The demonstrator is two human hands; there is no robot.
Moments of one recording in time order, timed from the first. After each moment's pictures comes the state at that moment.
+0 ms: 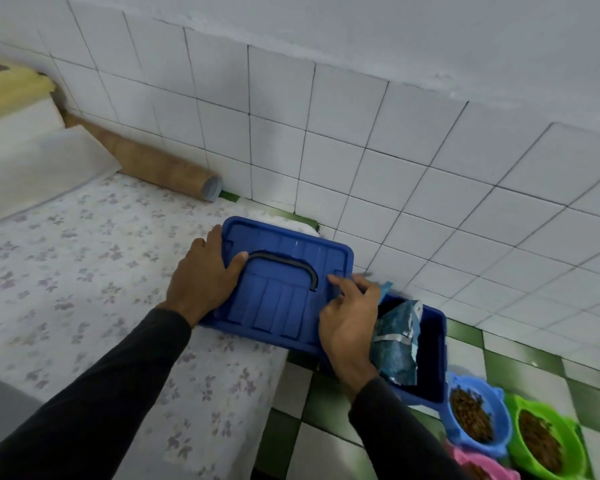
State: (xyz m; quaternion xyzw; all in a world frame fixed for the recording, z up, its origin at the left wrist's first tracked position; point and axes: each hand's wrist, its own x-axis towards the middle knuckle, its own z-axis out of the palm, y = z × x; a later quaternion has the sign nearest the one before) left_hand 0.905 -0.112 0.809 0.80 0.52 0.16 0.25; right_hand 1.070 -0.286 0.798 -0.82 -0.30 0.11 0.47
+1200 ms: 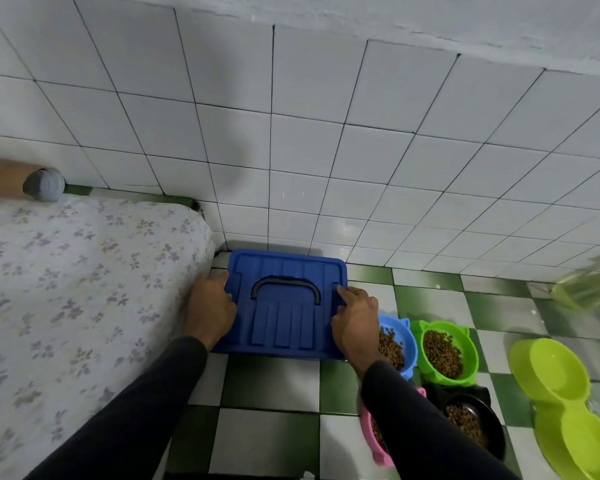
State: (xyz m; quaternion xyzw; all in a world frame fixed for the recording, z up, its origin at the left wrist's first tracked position) left_hand 1.066 -0.234 0.718 0.86 0.44 0.06 0.26; right_hand 1.234 -0.437 0.702 -0.94 -0.25 0.11 0.20
